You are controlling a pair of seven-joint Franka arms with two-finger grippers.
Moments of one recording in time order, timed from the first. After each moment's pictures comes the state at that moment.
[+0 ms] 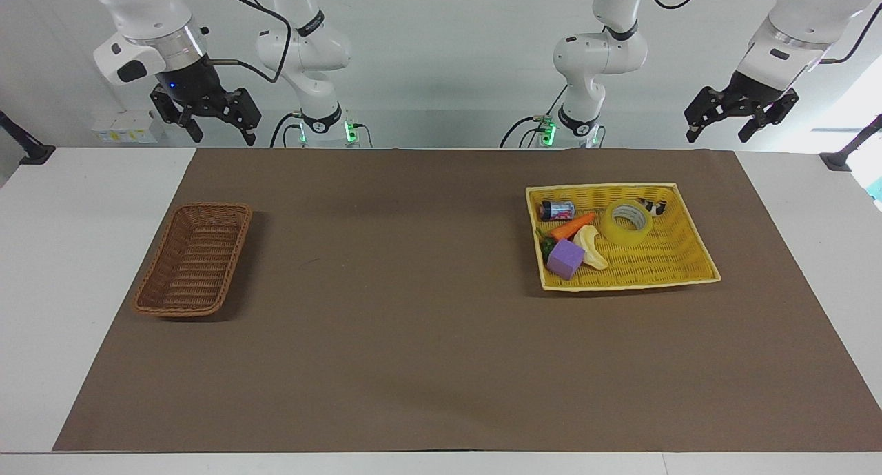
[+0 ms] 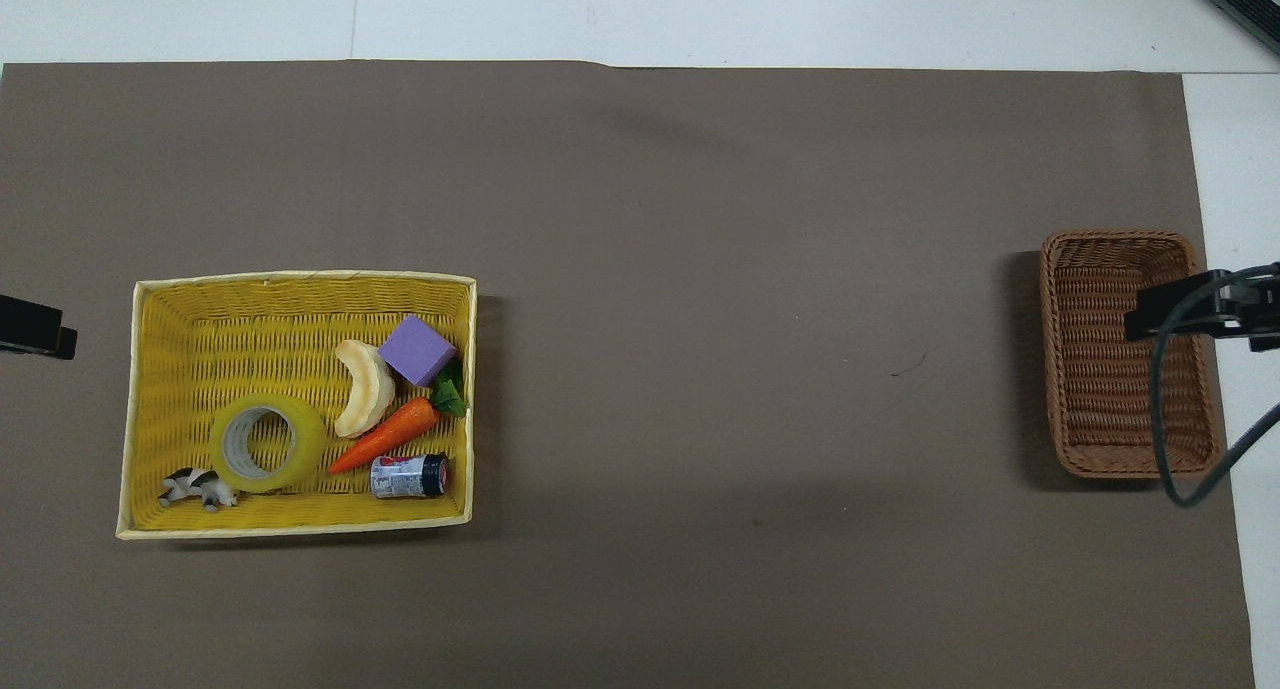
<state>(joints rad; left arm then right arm) 0.02 -0.06 -0.03 -1.53 0.01 1.42 0.05 0.01 -0.05 -0.02 -1.53 0.01 1.46 0.09</state>
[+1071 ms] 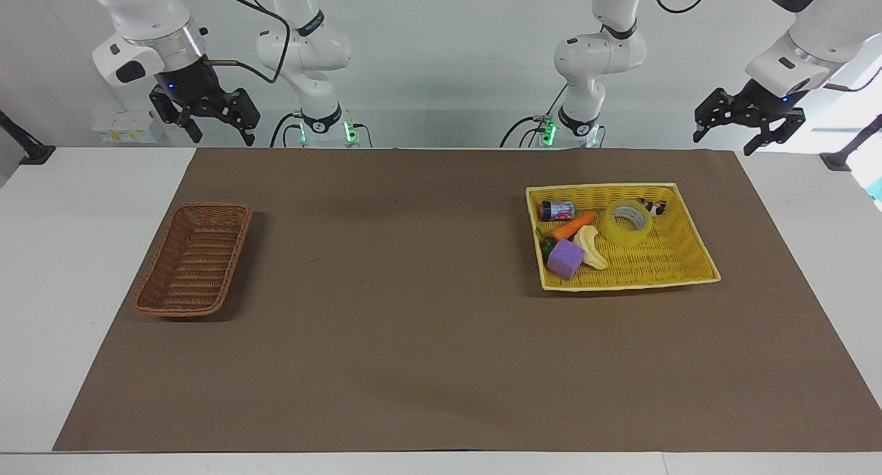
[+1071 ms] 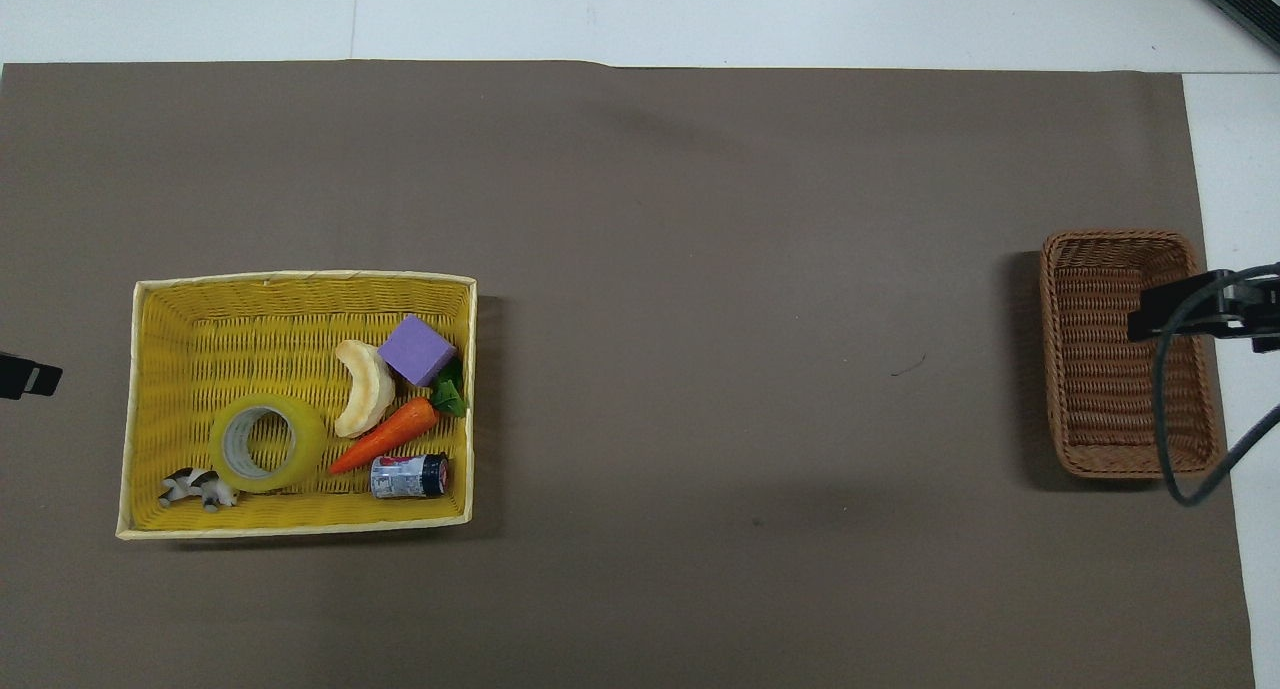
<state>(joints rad) 0.13 -0.08 -0.03 -1.64 -0.09 1.47 0.43 0.01 -0.05 -0.03 -1.53 0.01 1.46 0.09</state>
